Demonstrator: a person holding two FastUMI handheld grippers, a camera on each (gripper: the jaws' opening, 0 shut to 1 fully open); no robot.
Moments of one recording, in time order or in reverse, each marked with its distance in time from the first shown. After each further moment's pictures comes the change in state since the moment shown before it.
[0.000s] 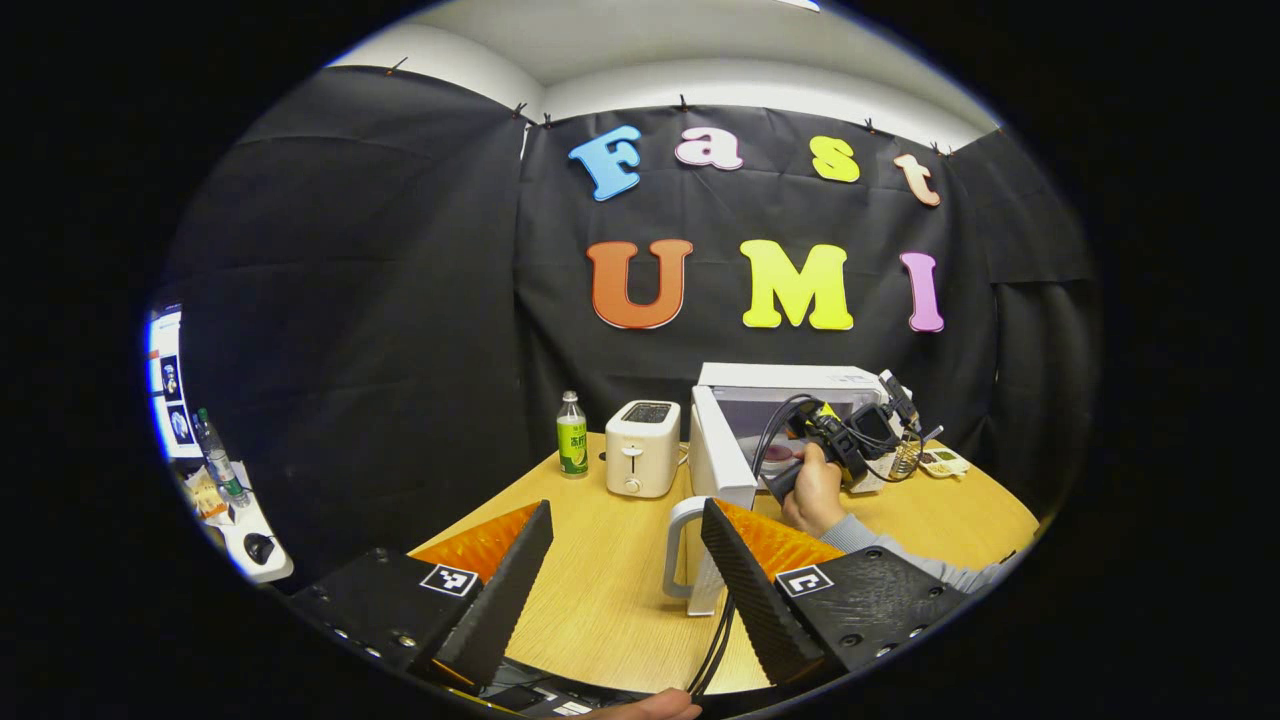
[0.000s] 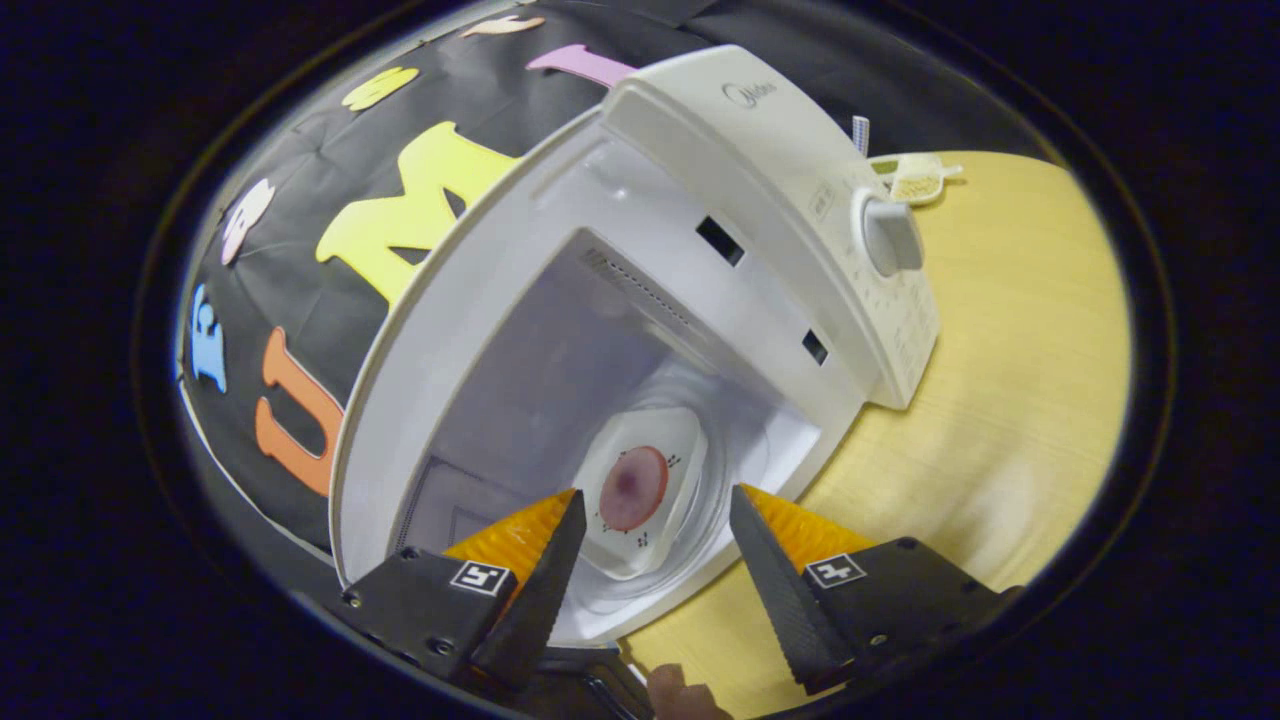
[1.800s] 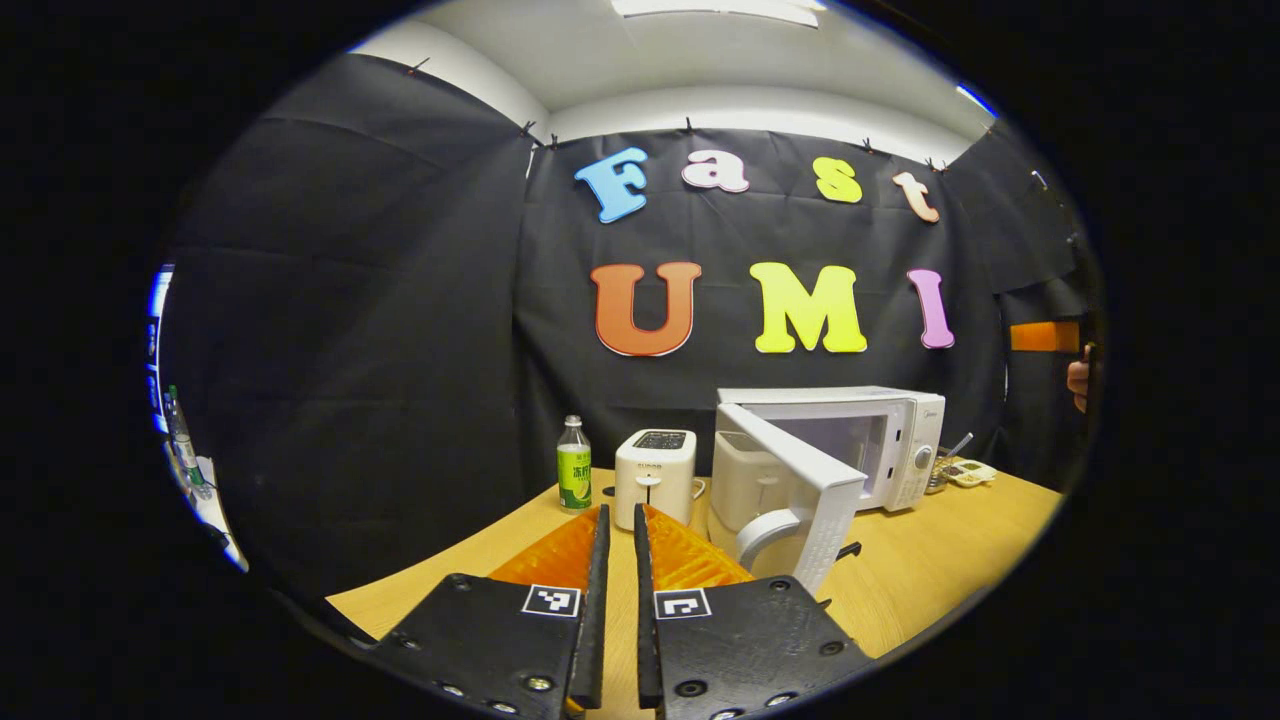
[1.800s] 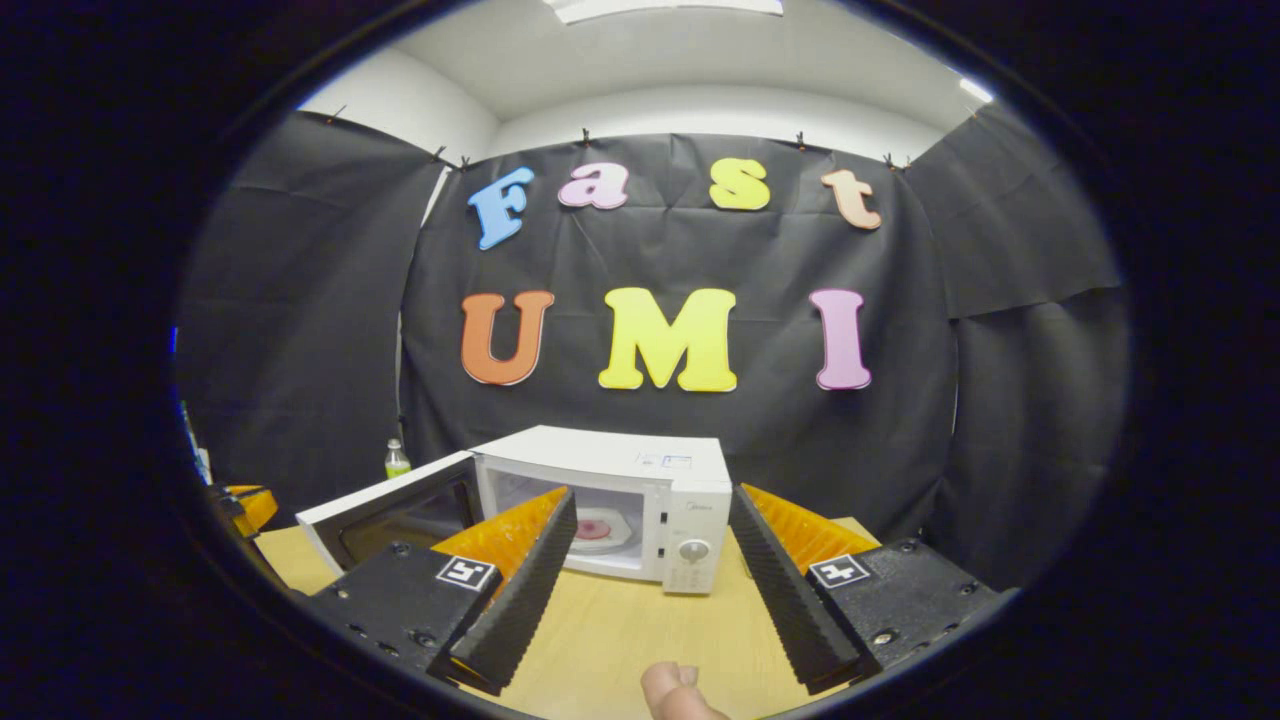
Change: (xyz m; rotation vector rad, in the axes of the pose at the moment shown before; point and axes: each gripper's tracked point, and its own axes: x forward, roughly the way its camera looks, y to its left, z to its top) left arm 0.083 0.025 -0.031 0.010 -0.139 -0.011; right arm -0.344 -0.045 0.171 -0.908 -0.332 0.341
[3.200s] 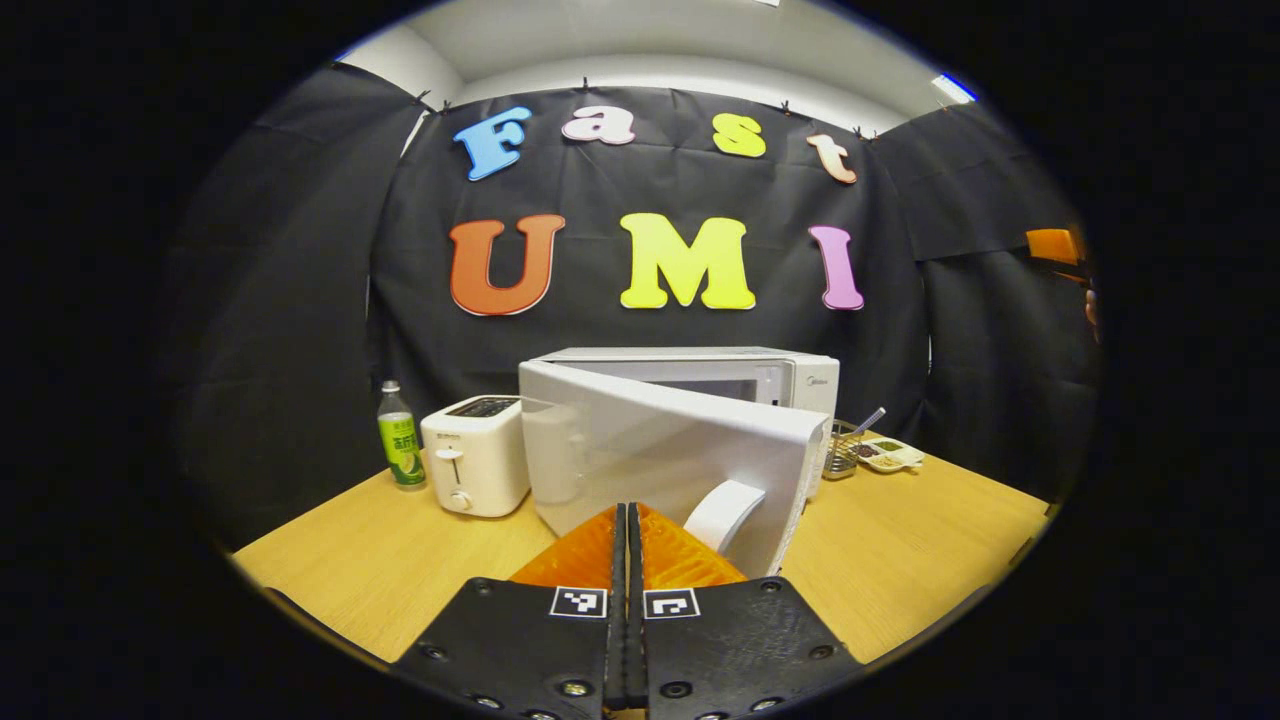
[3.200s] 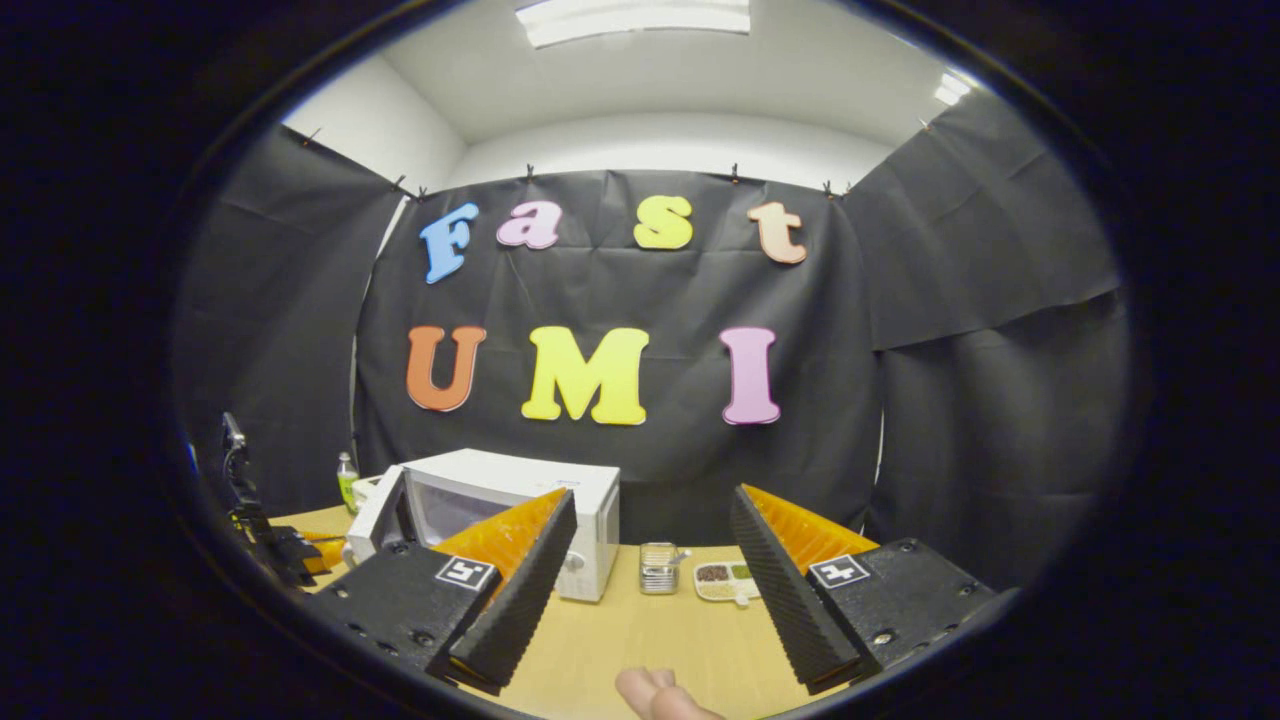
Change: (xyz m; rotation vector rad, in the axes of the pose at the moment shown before) left arm 0.053 -0.217 -0.030 0.017 0.082 -0.299; right arm -0.057 -0.154 0.027 -0.011 -0.082 -0.123
